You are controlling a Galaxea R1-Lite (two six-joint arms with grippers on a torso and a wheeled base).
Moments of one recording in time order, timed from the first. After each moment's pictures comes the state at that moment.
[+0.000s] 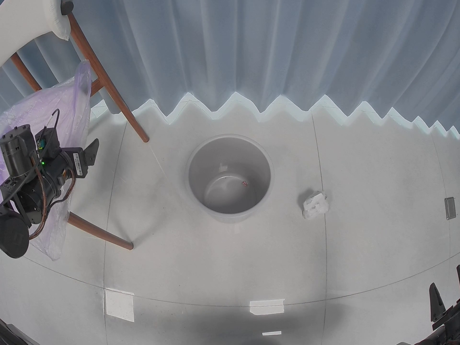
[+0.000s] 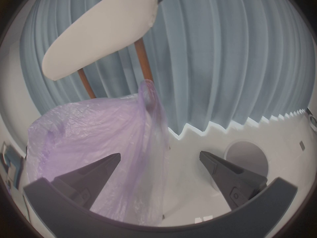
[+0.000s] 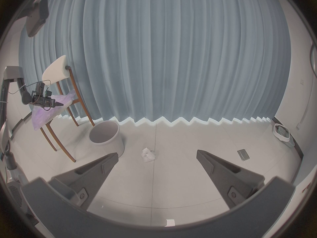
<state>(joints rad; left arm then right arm) -0.11 1.54 -0.64 -0.89 0.25 0.09 0.00 0.02 -0.02 0.00 0.01 -0.01</state>
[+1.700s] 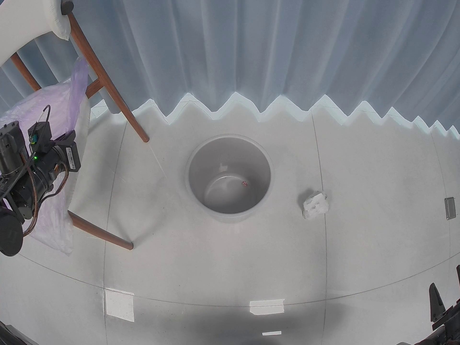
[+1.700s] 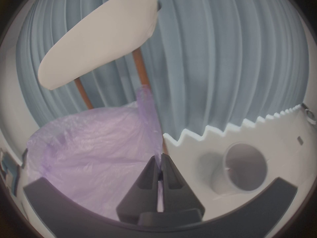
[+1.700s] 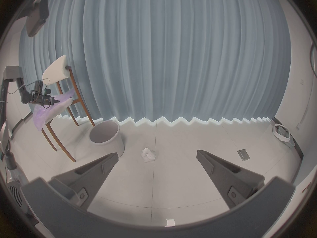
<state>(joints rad) -0.06 1.52 -0.64 -0.94 0.13 0.13 0.00 0.02 -0.02 0.00 0.01 -0.01</state>
